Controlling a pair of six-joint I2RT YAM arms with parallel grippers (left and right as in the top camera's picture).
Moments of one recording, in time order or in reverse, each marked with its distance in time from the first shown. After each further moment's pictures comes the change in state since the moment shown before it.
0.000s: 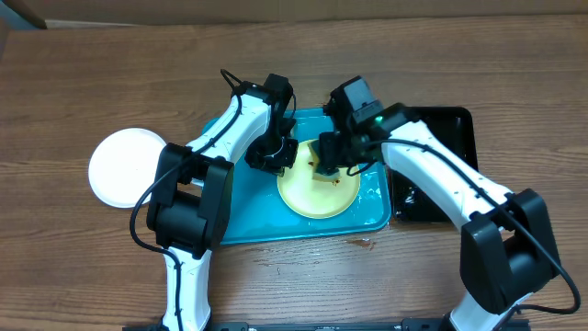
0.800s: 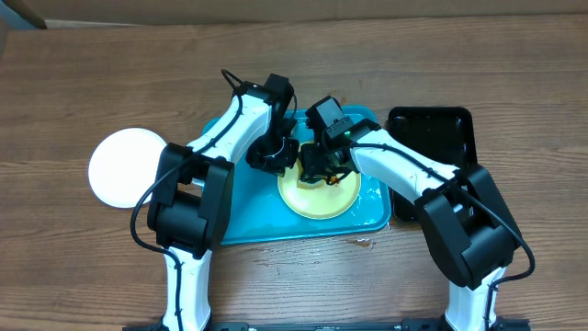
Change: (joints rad) left arm -0.006 0.000 0.000 0.001 0.003 0.000; right arm 0.069 0.179 -0.026 0.156 0.076 0.109
